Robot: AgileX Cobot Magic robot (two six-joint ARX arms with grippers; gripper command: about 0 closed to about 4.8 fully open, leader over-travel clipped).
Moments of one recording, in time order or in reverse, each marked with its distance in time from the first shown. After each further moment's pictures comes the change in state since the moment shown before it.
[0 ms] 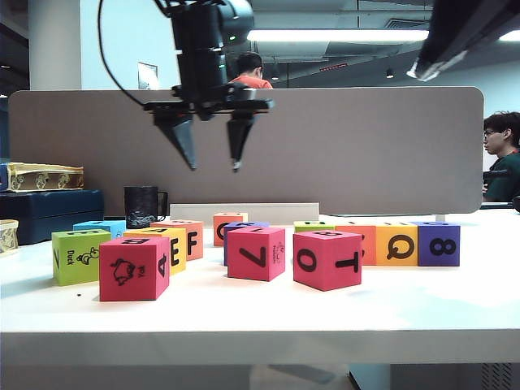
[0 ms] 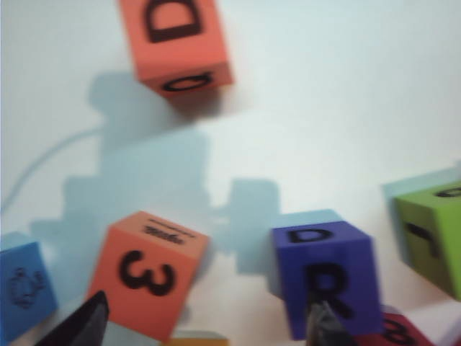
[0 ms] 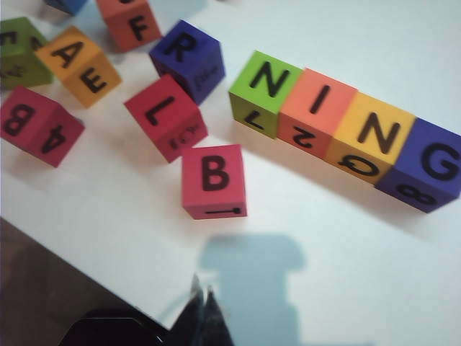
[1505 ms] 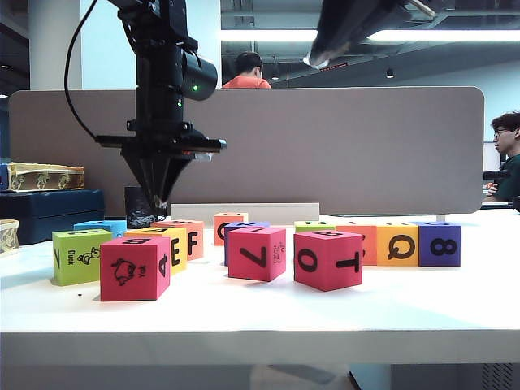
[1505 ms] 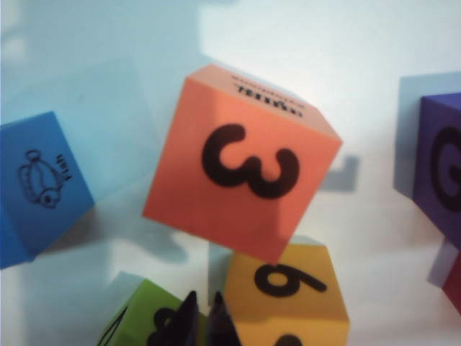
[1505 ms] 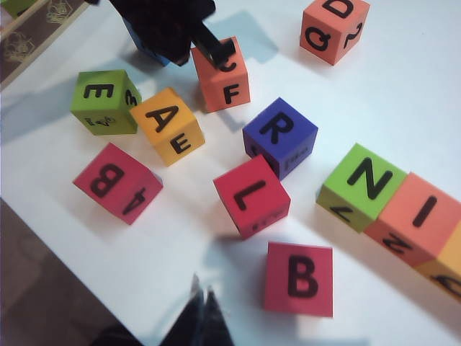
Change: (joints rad) left arm 0.110 0.082 -0.007 -0.254 0.063 0.060; right arm 0.137 0.257 0.205 0.101 -0.012 0.000
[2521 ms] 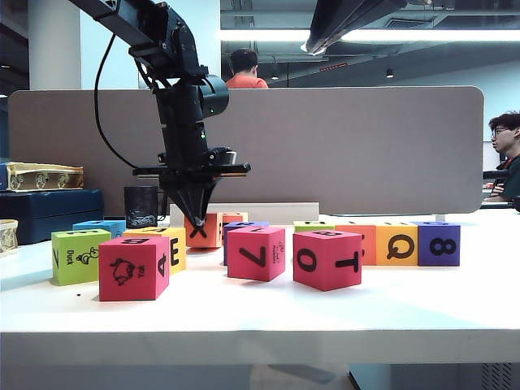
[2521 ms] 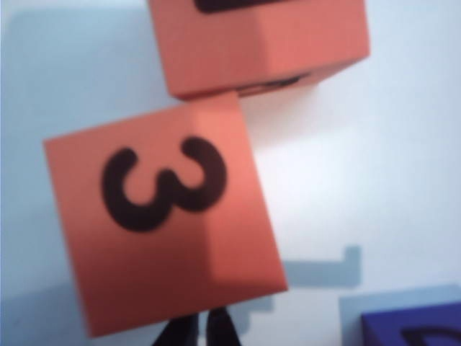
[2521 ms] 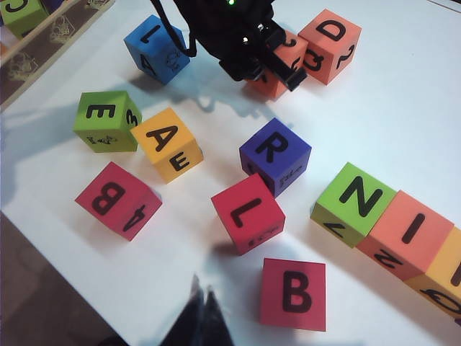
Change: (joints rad) left arm 0.000 0.084 0.000 0.347 0.046 0.018; right arm 0.000 0.010 0.039 -0.008 0.008 0.000
